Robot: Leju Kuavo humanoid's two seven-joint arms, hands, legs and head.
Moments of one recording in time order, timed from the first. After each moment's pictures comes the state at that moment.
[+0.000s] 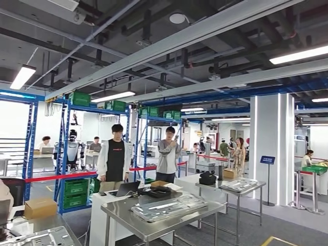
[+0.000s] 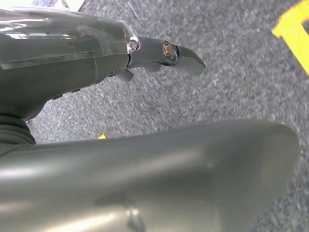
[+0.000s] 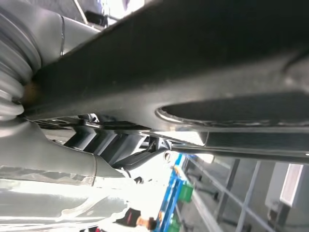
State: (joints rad) left arm -0.06 -0.03 1.39 -0.25 -1.12 -0.03 -0.32; right arm 0.00 -0.10 0.27 -1.98 0.00 0.42 -0.64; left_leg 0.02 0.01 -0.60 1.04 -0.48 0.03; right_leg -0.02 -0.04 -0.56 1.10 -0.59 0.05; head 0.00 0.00
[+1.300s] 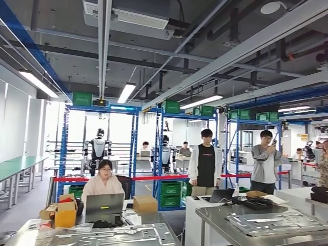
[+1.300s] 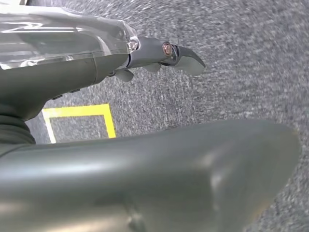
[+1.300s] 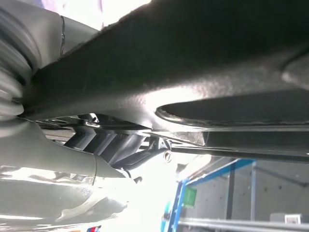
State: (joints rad) left arm -0.07 -0.04 1.39 -0.25 -1.12 -0.03 -0.31; right arm 0.01 -0.11 0.27 -1.97 0.00 0.42 -0.64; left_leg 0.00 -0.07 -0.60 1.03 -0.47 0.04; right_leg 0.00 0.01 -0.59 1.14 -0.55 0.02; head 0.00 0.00
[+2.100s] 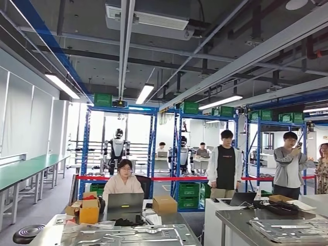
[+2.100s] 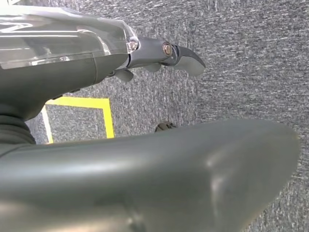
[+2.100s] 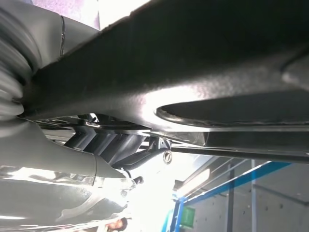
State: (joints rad) left arm -0.07 -0.05 1.40 -0.25 -1.10 -0.04 -0.31; right arm 0.00 -0.11 0.27 -1.97 -0.01 0.41 -0.62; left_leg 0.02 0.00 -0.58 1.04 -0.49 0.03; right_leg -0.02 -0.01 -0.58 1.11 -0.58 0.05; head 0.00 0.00
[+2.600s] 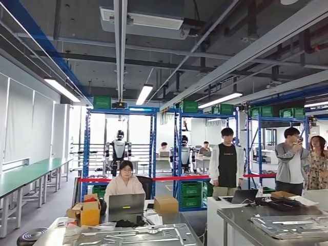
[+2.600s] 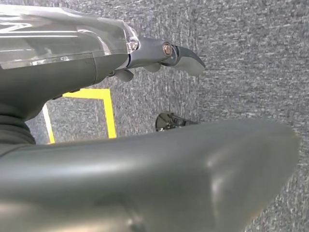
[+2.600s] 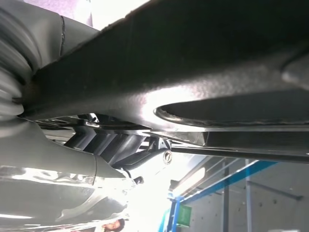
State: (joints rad) left arm -0.08 -0.05 1.41 -0.25 -1.10 -0.05 -0.32; right arm -0.01 -0.10 0.27 -1.97 -0.01 0.41 -0.62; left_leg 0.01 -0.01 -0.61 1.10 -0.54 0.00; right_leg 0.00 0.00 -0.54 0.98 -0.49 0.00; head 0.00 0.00
